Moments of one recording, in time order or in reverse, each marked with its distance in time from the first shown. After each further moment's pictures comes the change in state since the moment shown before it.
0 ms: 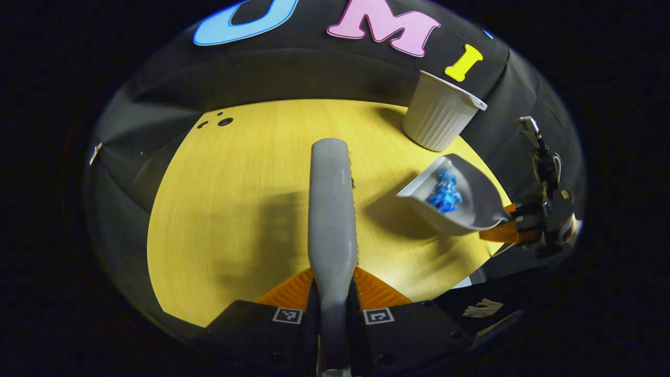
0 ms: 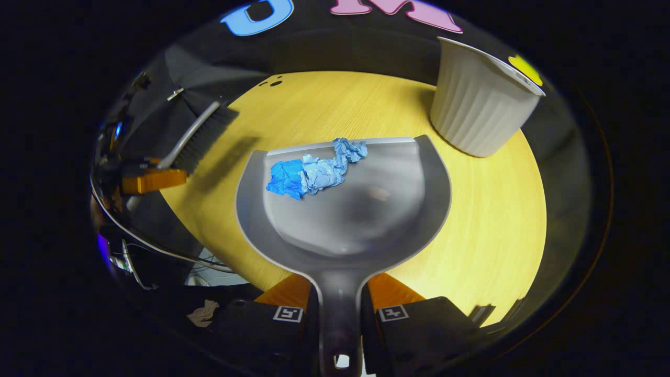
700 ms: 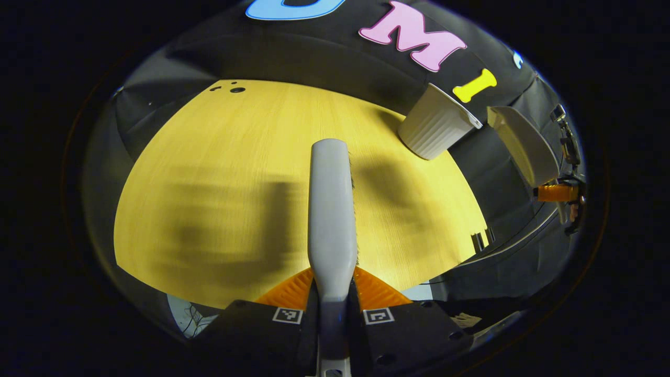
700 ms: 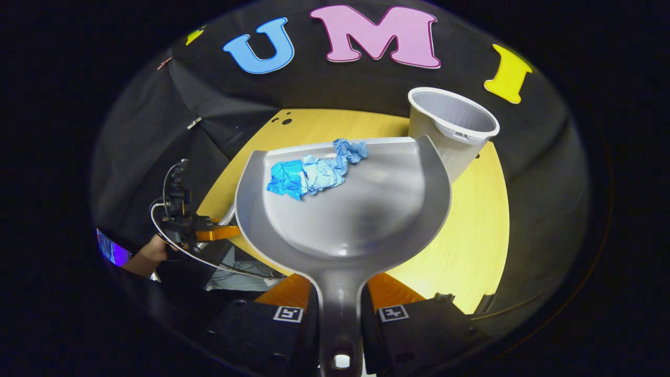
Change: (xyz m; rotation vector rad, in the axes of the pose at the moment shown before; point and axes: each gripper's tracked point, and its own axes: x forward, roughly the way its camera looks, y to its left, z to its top) left arm 0.039 0.059 -0.035 -0.186 -0.018 -0.117; right arm -0.047 -0.007 0.024 0.006 -0.094 0.034
